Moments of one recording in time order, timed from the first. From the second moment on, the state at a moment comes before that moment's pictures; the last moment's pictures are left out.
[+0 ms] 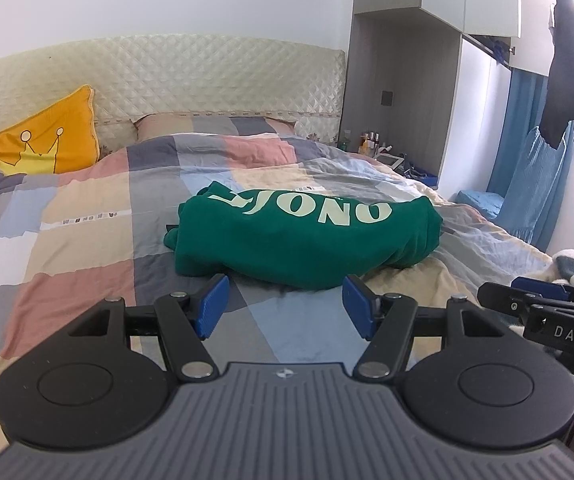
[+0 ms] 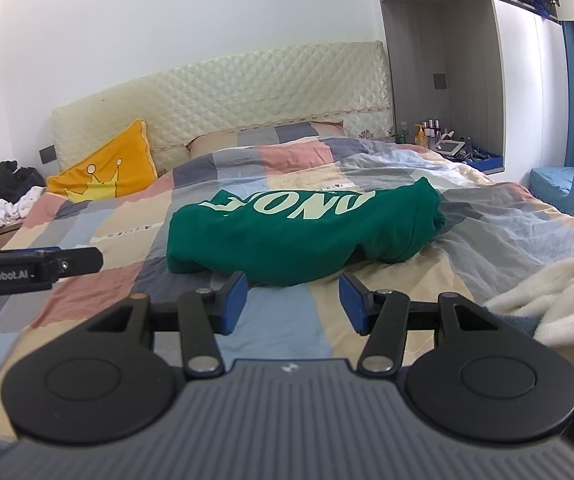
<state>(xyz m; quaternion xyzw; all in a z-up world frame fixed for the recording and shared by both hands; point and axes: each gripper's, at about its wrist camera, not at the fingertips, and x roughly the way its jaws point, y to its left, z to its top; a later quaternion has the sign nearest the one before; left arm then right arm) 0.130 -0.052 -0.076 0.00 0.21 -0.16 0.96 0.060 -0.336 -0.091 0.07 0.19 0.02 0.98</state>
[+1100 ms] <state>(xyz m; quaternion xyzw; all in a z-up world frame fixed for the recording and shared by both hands) 0.096 -0.041 -0.042 0.00 0.19 -0.15 0.97 0.035 -0.338 -0.068 0.09 0.17 -0.01 0.98</state>
